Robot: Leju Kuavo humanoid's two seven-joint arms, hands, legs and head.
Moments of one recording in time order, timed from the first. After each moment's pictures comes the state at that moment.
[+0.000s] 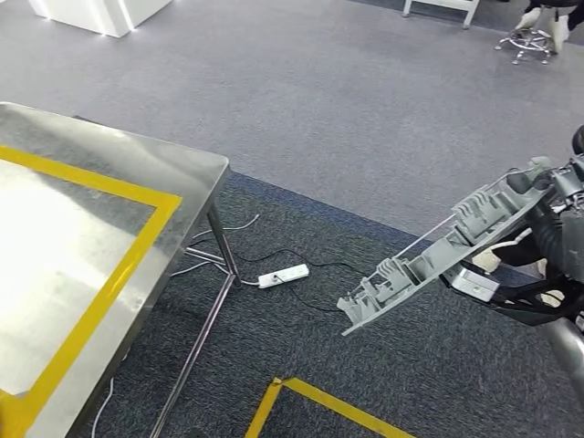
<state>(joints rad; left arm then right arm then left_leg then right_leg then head) -0.02 -0.28 0.83 -0.21 -1.21 0.16 -0.05 -0.22 -0.55 0.10 -2.01 1.34 -0.61 -0.01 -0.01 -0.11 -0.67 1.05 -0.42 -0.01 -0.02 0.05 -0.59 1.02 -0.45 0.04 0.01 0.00</state>
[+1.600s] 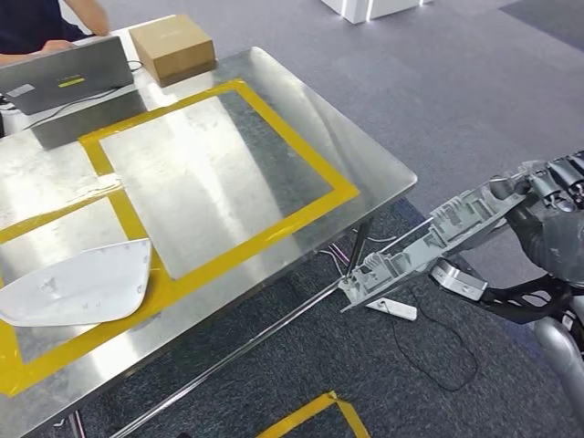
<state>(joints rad) -0.01 -0.25 0.86 -0.21 -1.26 0.14 -0.04 -0.19 -0.54 0.10 -1.99 1.29 -0.58 -0.02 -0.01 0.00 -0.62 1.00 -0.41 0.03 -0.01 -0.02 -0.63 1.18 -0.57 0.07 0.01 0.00</state>
